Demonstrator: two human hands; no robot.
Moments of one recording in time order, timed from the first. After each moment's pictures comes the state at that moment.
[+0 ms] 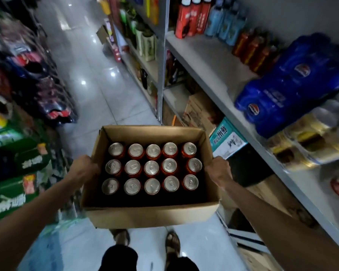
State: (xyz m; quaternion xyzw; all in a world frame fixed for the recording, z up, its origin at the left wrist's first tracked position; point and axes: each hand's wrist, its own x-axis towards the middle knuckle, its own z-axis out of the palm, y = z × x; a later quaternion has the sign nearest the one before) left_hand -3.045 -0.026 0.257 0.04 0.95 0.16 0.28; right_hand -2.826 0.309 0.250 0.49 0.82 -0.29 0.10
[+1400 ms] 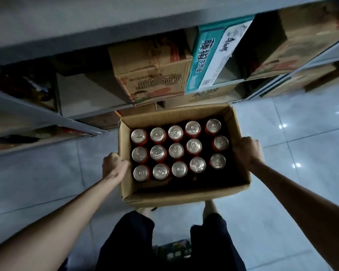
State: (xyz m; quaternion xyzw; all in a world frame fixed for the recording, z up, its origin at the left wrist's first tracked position) left_hand -3.347 0.285 0.064 0.48 0.79 -0.05 0.38; right_hand -2.973 0.202 0.087 0.90 0.34 -0.29 0.00
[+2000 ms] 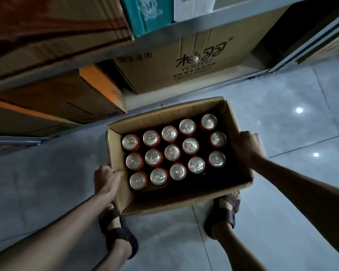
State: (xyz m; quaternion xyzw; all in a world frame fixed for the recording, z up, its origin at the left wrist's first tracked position) left_hand -3.233 0.289 -0.320 0.42 0.83 -0.05 0.37; right_hand -2.852 0.222 -0.313 0.88 0.36 -0.31 -0.01
